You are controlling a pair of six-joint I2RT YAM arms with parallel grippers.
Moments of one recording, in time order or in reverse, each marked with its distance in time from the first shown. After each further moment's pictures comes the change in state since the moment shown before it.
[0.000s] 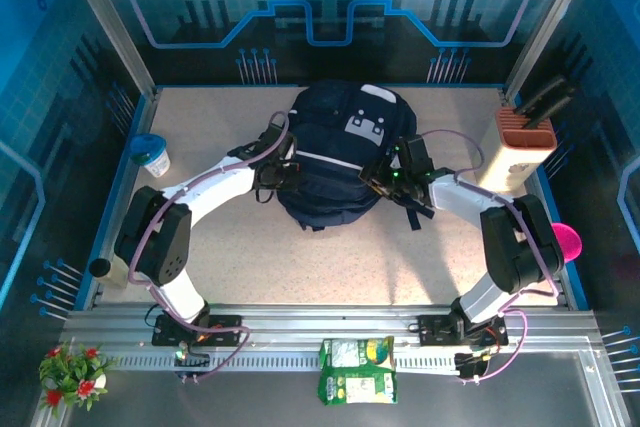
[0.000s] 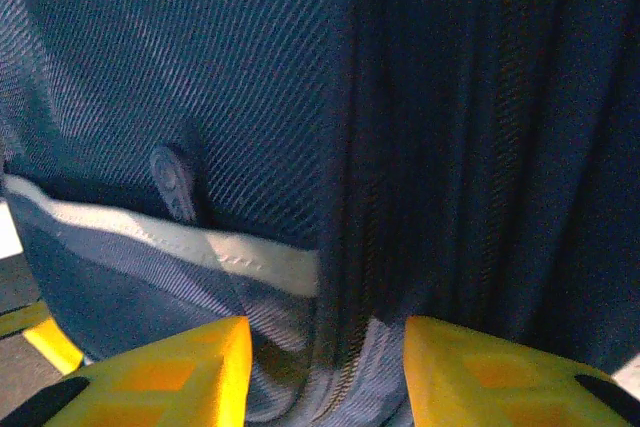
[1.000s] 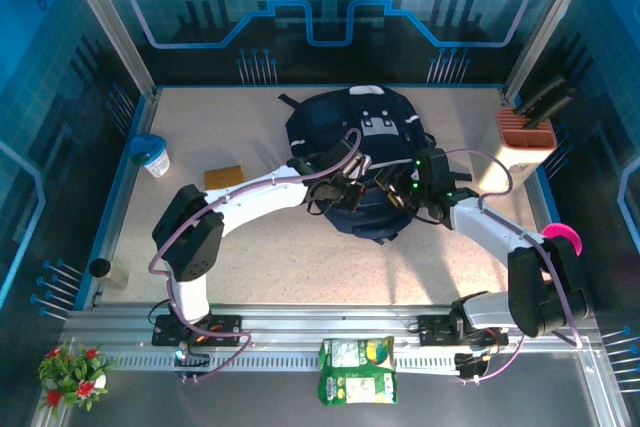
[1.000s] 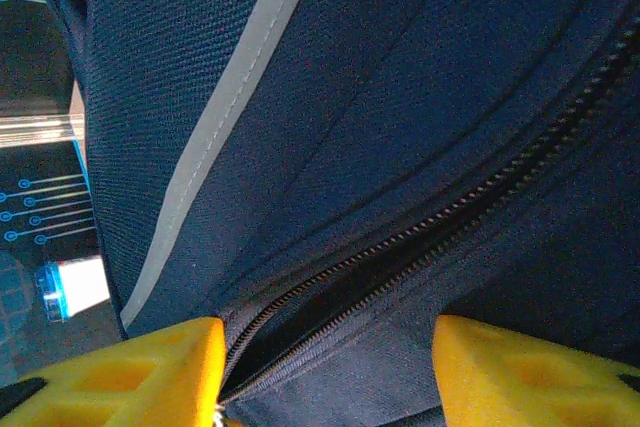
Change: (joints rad) left arm -0.354 0.155 0.256 -0.043 0.060 0.009; right arm -0.046 -0.238 -0.184 0.010 0.027 0.206
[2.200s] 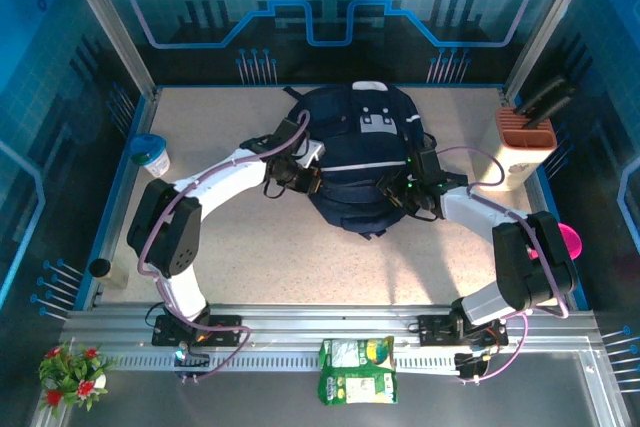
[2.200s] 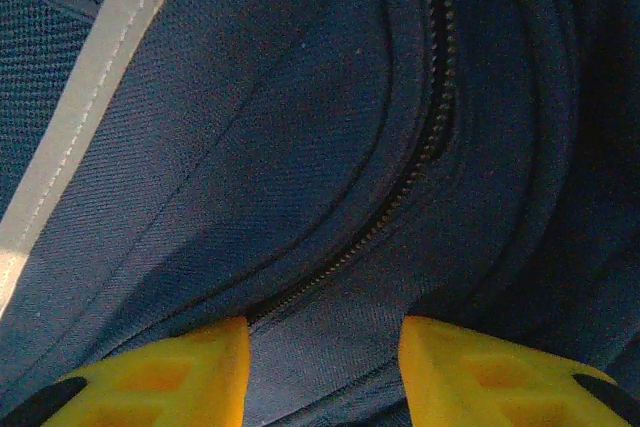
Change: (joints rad) left arm 0.328 -0.075 -0.127 -0.035 0.200 0.214; right arm -0.003 0.136 0.060 -0.078 0.104 -0.094
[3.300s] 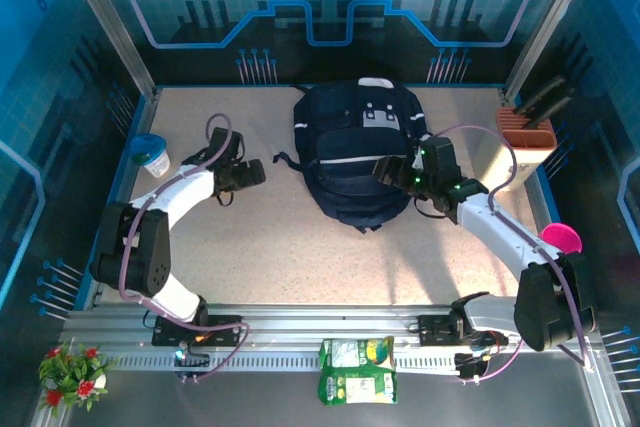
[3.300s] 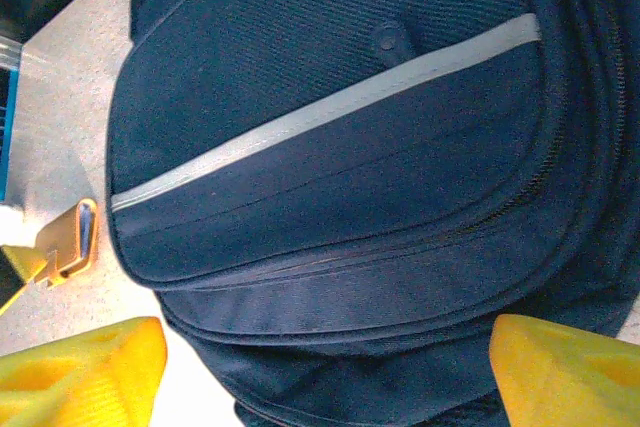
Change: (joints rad) left arm 0.341 -0.197 -0.324 0.159 -0.322 -0.334; right arm 0.011 -0.217 0.052 -0.082 0.002 -0.370
